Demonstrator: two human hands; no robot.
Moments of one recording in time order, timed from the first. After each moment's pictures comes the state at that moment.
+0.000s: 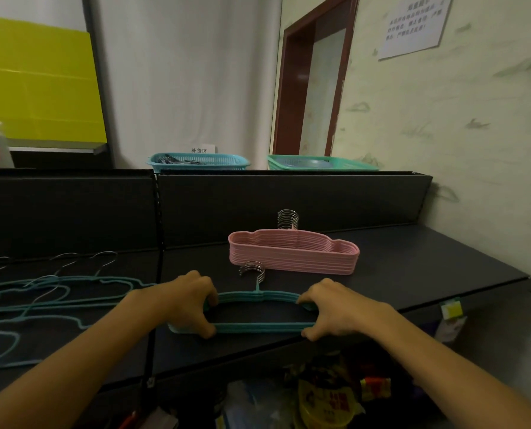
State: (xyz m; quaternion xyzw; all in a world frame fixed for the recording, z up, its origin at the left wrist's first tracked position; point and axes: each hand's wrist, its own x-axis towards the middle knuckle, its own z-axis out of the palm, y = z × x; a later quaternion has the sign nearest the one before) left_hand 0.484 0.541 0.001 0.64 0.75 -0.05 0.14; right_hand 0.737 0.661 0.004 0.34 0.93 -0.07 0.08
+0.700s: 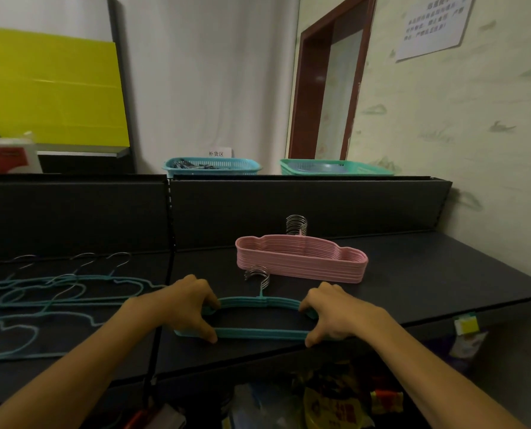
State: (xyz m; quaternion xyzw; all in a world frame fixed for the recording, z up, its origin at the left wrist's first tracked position) left_hand 0.488 0.532 0.007 0.65 0.75 -0.04 0.13; right_hand 0.732 0.663 0.014 0.34 0.93 -0.07 0.12
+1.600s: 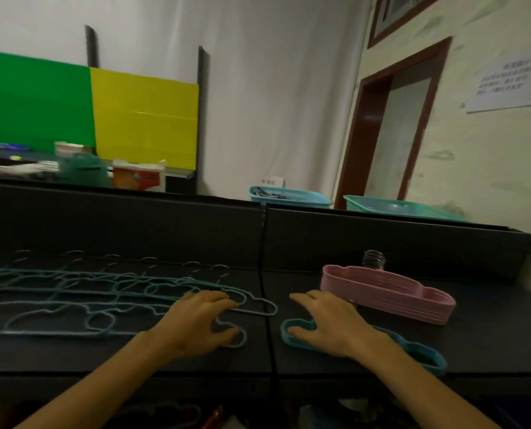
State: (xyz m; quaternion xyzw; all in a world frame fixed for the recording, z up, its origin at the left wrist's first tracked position) left_hand 0.385 0.368 -0.011 0.64 0.75 0.15 -0.09; right_hand 0.599 0.533 0.032 0.24 0.97 0.01 -0.04
